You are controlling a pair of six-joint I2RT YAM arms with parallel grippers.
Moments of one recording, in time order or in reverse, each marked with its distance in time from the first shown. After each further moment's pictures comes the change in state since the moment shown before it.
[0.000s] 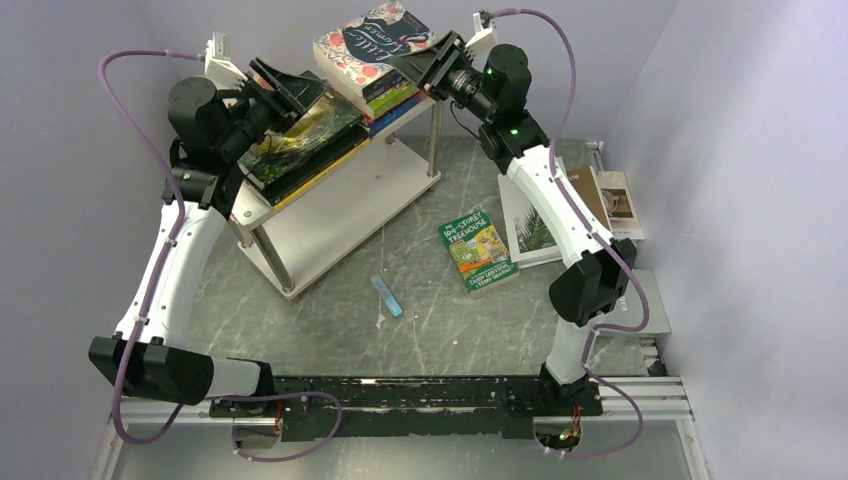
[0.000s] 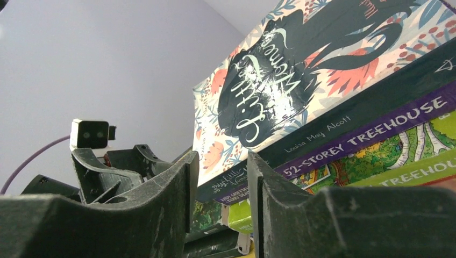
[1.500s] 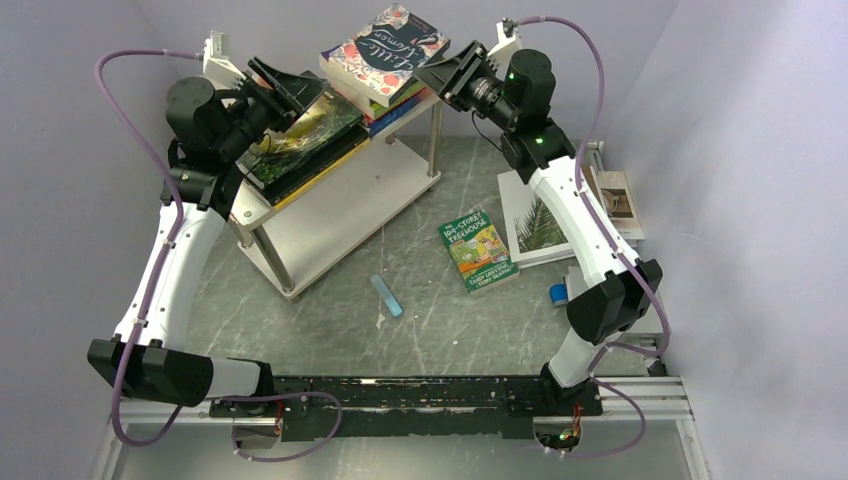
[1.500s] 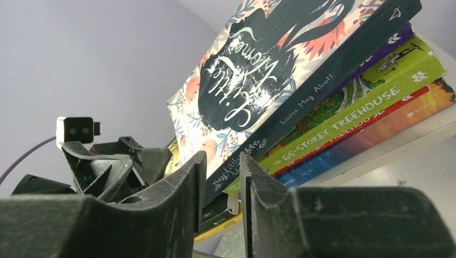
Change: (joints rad) left arm -0.002 -0.006 0.006 0.000 -0.001 -0.007; right arm -0.042 -0.143 -0.103 -0.135 0.038 -0.031
